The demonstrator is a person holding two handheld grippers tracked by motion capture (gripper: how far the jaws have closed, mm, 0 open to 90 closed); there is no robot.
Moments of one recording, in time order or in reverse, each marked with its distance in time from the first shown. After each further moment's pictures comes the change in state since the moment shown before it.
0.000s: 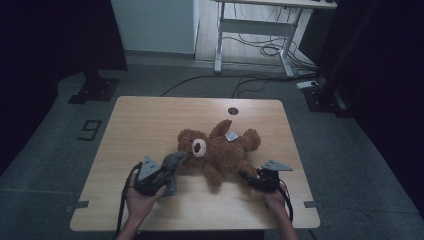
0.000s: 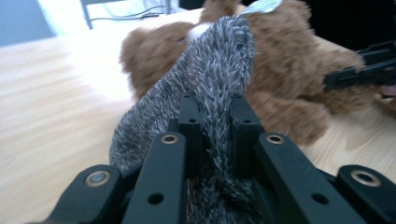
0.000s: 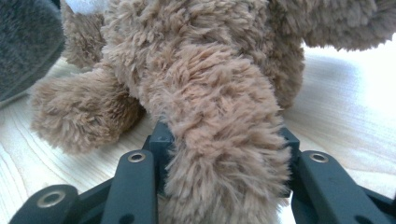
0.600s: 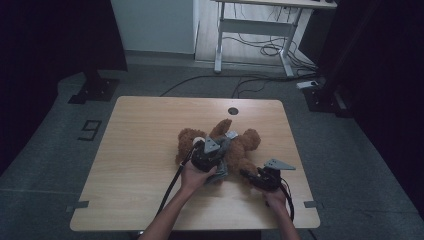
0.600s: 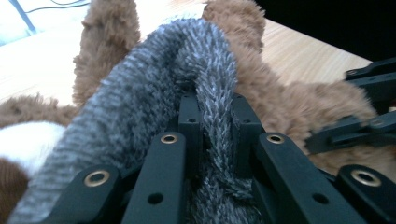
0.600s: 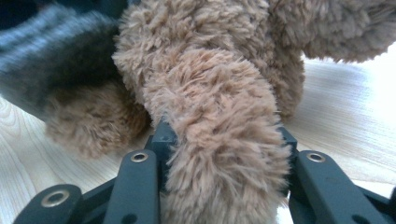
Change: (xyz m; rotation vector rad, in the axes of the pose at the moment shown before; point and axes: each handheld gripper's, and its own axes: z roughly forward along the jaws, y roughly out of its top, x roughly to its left) left arm -0.051 0.050 0.129 0.119 -0.080 0.081; right arm -0.006 0.002 -0.003 -0.041 0.038 0.043
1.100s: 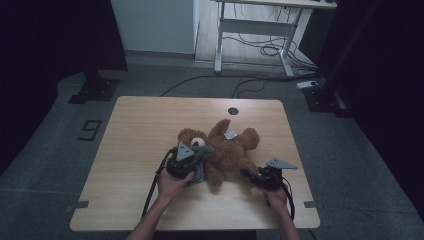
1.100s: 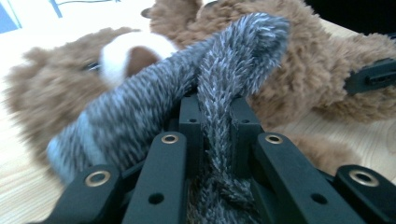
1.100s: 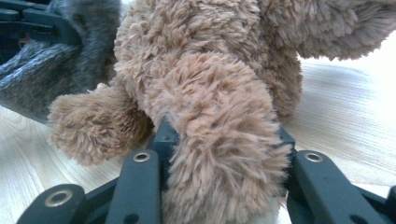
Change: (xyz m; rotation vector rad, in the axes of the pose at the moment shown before) left arm 0.037 -0.044 -0.054 -0.027 0.052 -0.059; right arm -0.003 0.002 -0.002 -0.009 0.026 0.016
